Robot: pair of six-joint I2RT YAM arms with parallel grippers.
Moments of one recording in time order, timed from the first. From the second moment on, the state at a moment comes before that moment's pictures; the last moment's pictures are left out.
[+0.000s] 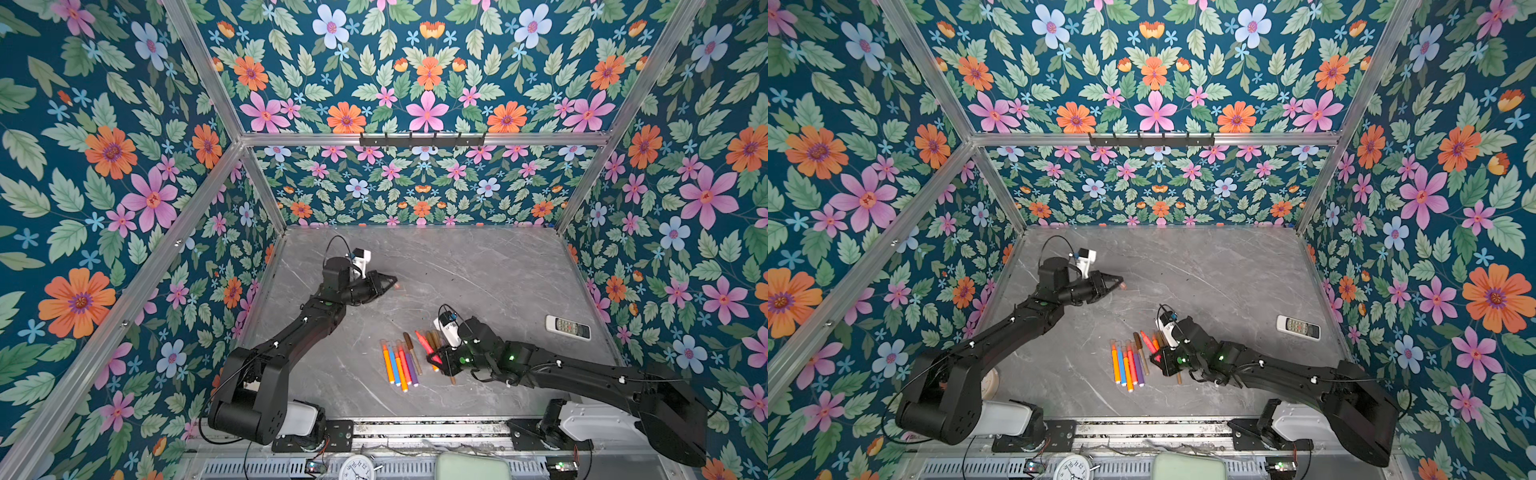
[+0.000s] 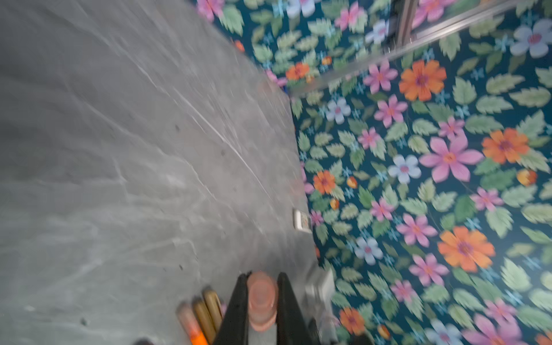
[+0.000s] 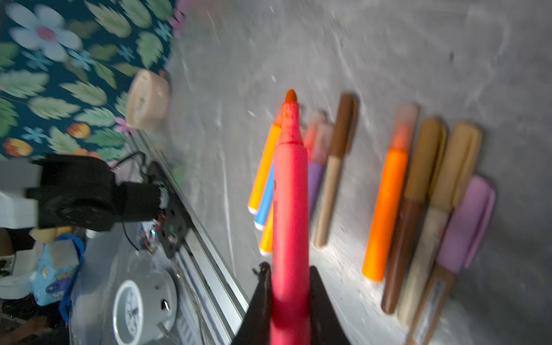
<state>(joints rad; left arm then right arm) -0.33 1.40 0.79 0.24 0.63 -0.86 0.95 1.22 0.58 -0.13 -0.23 0.64</state>
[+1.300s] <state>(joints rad) -0.28 1.73 0.99 -0.37 -0.07 -0.44 0.43 1.06 0.63 -0.52 -0.13 0.60</state>
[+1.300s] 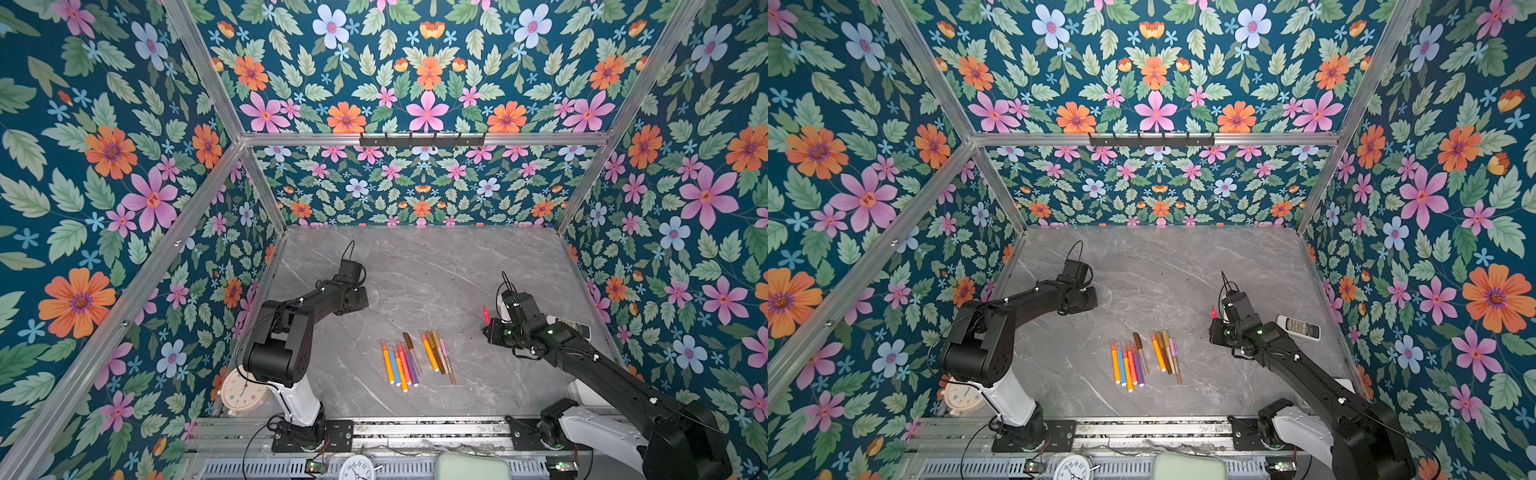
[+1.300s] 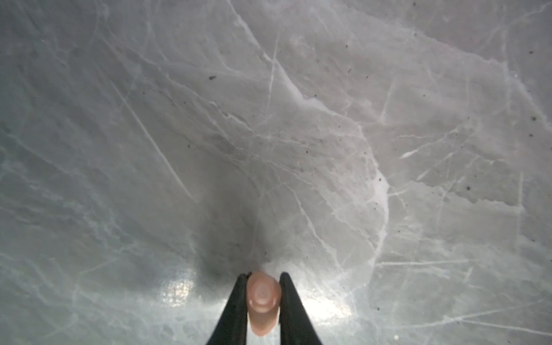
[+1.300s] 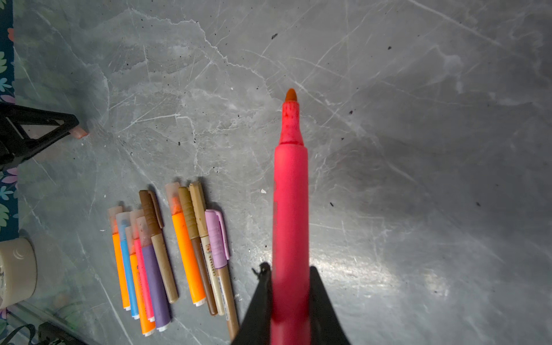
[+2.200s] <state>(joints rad) -0.28 0.83 0.88 -0.38 0.24 -0.37 0.25 1.83 1.22 -0.65 0.19 0.42</state>
